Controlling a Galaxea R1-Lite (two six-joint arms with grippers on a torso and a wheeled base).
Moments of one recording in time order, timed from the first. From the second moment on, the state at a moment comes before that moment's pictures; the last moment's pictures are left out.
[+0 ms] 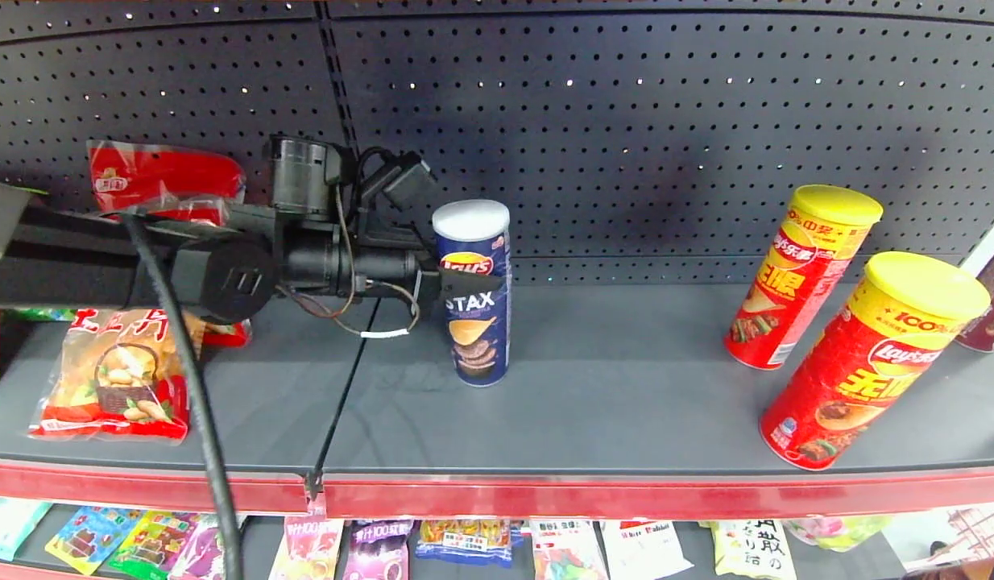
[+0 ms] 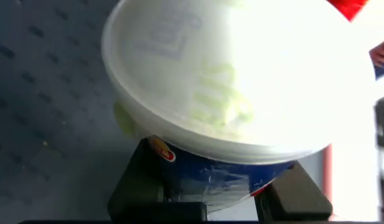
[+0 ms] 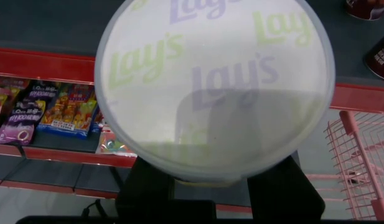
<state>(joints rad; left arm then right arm) -0.40 1.94 -1.32 -0.24 -0.78 0.26 0.05 0.20 -0.27 0.26 -0.02 -0.08</state>
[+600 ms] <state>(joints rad) -0.47 1.70 -0.95 -0.36 -0.68 0.26 0.06 0.20 -0.27 0.26 -0.01 -0.08</state>
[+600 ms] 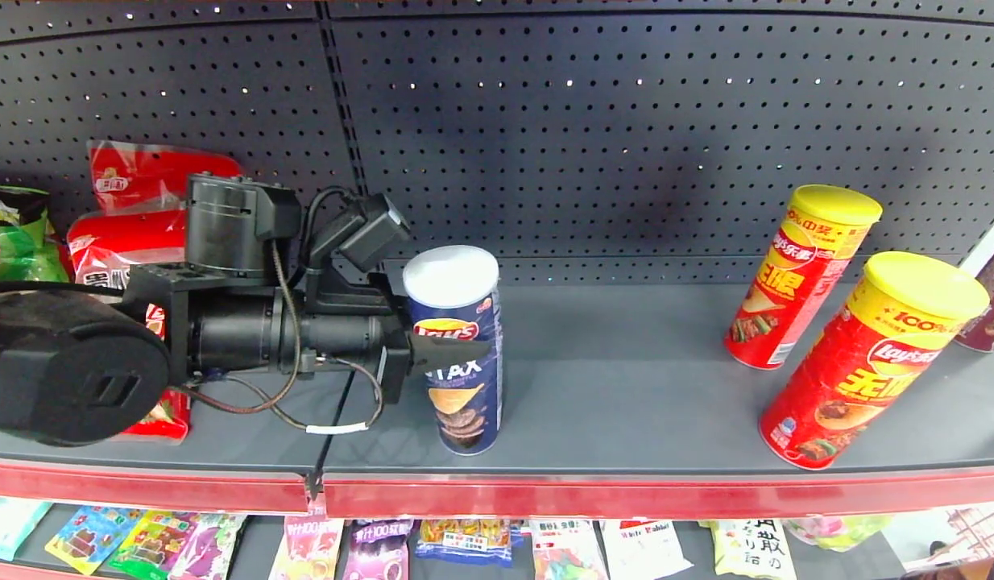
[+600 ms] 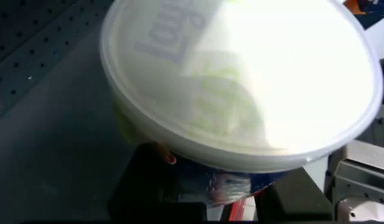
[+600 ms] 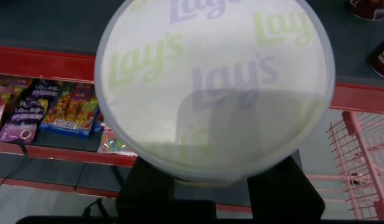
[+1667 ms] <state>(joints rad) -0.50 1.63 -0.87 -0.36 -0.62 0.21 0.06 0.20 -0.27 0.26 -0.01 -0.08</state>
